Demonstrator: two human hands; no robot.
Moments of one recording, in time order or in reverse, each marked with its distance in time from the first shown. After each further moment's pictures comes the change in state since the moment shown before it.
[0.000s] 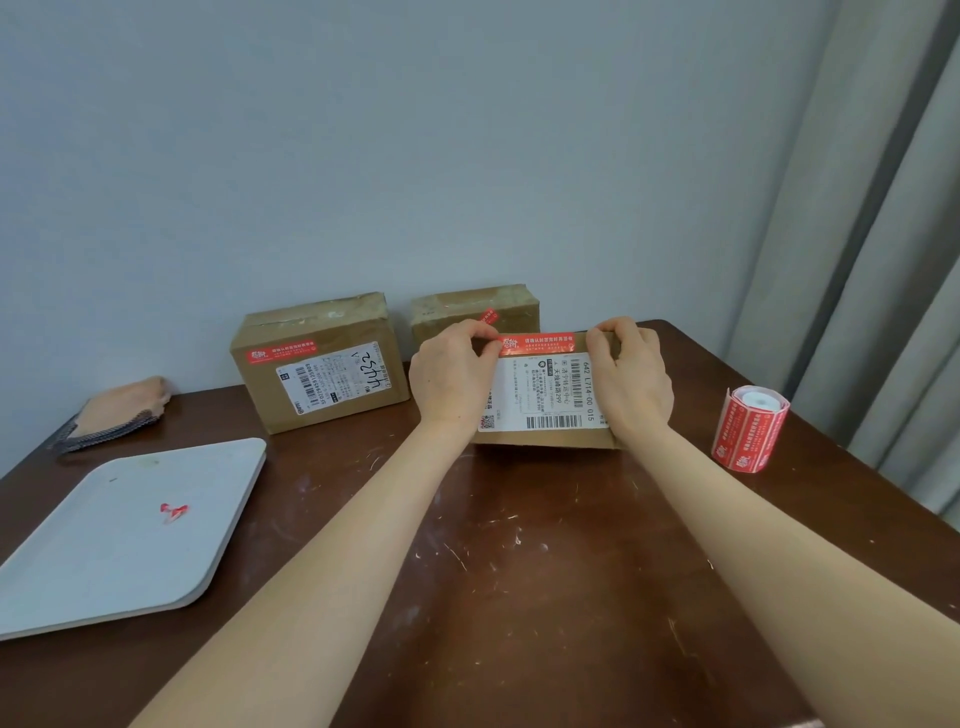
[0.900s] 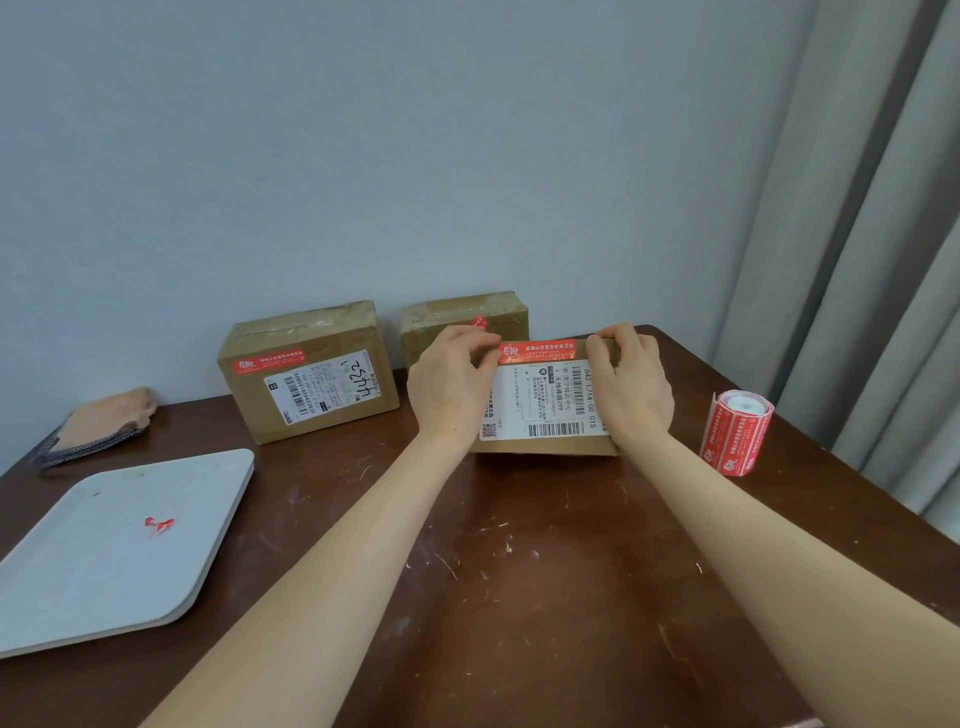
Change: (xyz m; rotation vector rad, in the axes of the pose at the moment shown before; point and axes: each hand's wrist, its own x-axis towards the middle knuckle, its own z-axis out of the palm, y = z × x) left_hand -0.004 0.002 0.006 -0.043 -0.020 0.078; right_hand 0.004 0.012 -0.004 -0.026 0.038 -0.016
